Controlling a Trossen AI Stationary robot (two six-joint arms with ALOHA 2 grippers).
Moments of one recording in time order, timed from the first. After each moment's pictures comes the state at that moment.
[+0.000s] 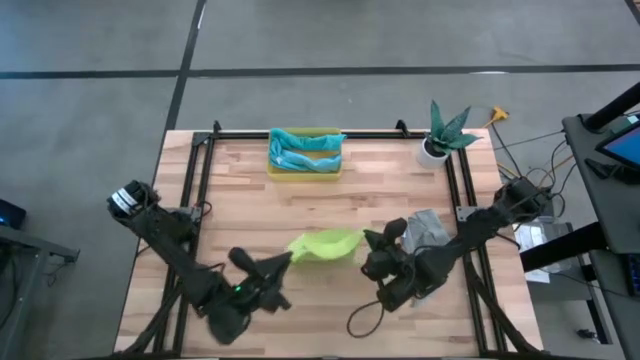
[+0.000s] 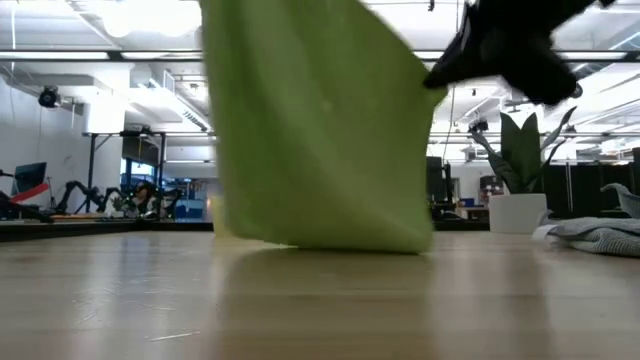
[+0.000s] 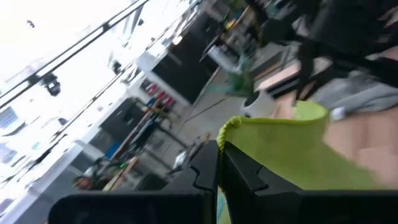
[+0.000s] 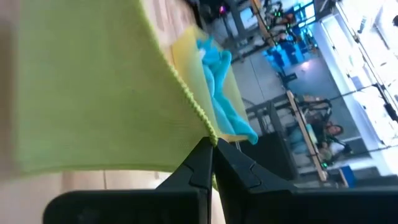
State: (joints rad) left arm -0.81 1.61 1.16 0.21 -1.57 0.50; right arm 0.62 1.67 1.11 -0.70 1.19 0.26
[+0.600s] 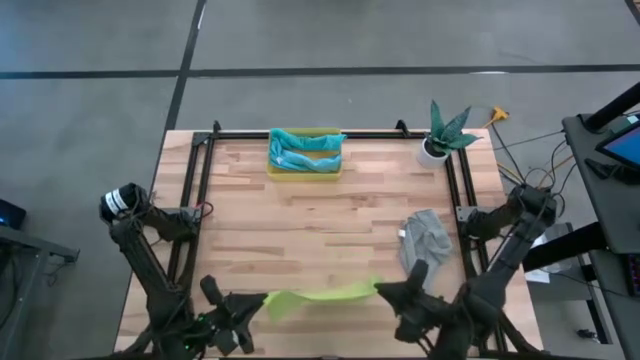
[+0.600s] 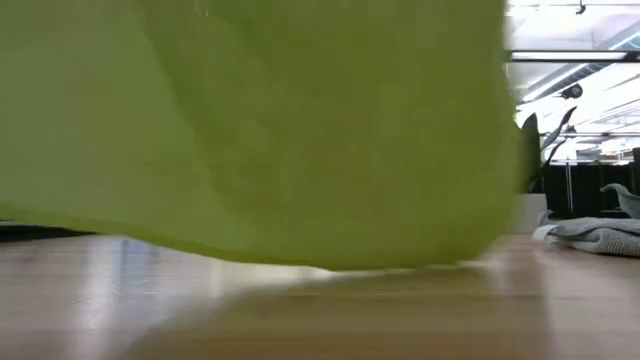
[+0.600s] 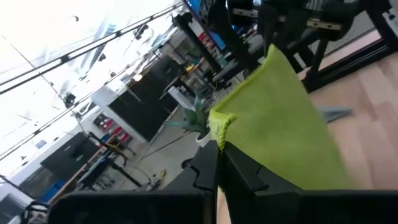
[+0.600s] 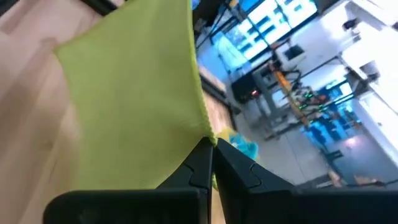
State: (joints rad) left arm -1.07 1.60 1.16 0.23 -1.57 0.43; right arm 0.94 1.68 1.41 -0.71 1.23 0.13
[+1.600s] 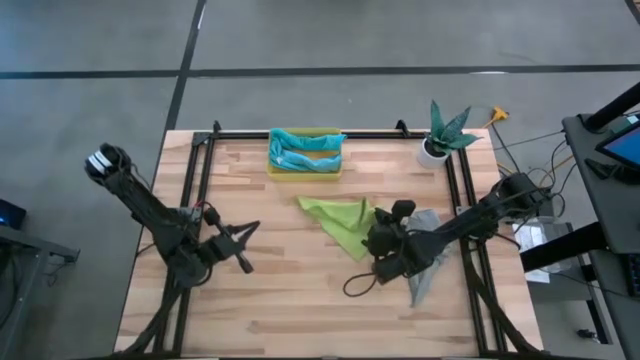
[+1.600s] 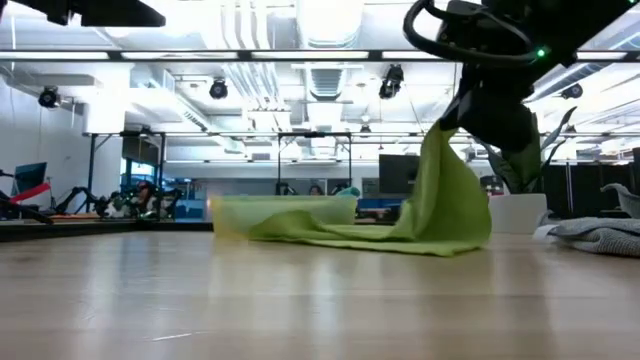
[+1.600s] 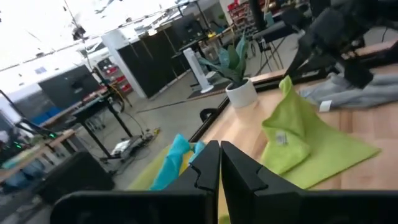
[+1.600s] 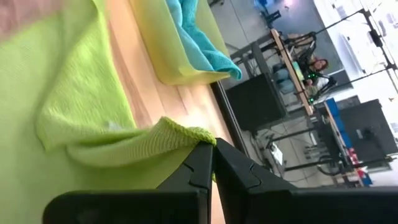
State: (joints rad) left arm -0.82 1.05 0.52 0.23 -1.44 0.08; right arm 0.45 1.67 1.01 -0.88 1.18 0.57
